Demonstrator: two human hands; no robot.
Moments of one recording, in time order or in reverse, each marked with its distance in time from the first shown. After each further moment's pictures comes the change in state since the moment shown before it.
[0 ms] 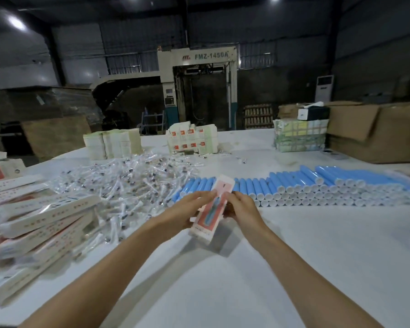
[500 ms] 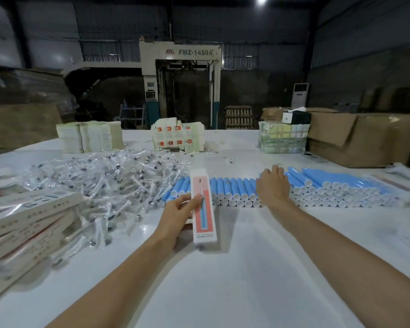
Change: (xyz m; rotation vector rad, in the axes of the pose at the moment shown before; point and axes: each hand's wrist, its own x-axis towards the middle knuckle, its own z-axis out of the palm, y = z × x) left_hand 0.019 -0.043 0.004 -0.408 0.271 0.151; right_hand 0.090 -0.021 -0.097 -1.697 0.470 -0.114
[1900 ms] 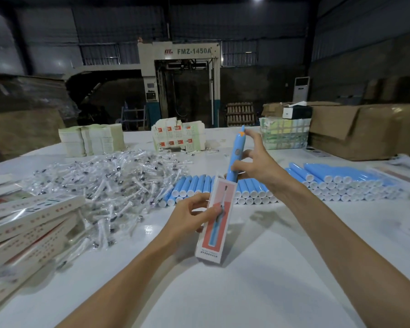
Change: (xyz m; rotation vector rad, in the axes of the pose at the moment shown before) left_hand -0.027 0.022 0.014 0.228 -0.256 0.224; right_hand -0.037 -0.037 -0.115 1.371 -0.326 -0.184
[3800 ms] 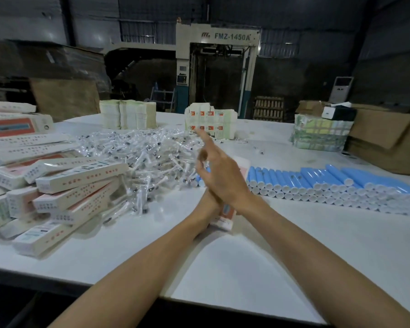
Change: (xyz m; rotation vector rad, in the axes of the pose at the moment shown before) left_hand -0.003 -0.022 -0.011 -0.123 0.179 -0.223; right_hand -0.010 -0.003 0.173 -0.560 -0.013 -0.664
